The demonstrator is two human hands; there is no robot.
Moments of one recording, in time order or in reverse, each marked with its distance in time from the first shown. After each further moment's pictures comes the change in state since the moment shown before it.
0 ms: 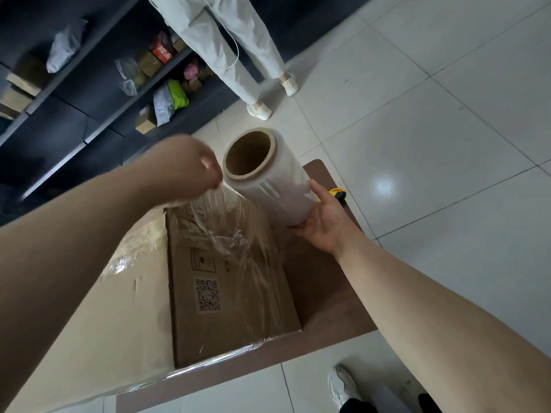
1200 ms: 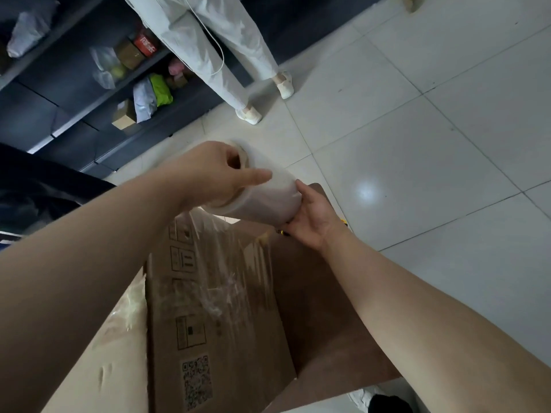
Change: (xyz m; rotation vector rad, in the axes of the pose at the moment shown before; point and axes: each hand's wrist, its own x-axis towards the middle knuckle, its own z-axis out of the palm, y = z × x) left_hand 0.079 0.007 0.003 -0.481 -0.109 -0.115; right_hand 0.065 -0.043 0.033 0.068 0.008 -0.001
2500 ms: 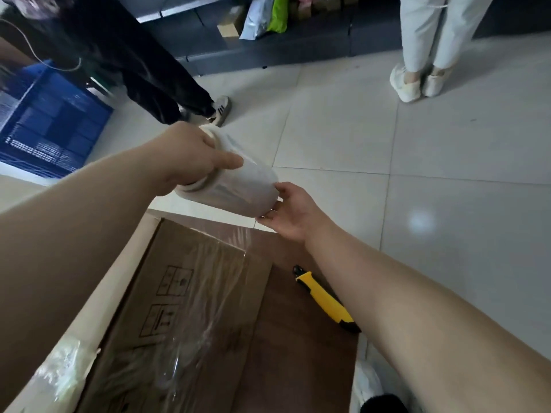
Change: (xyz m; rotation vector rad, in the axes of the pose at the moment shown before) left_hand 0.088 -0.064 -0.061 -0.241 0.291 -0.671; right_hand 0.153 -0.015 0.086 -0.361 -0.007 0.600
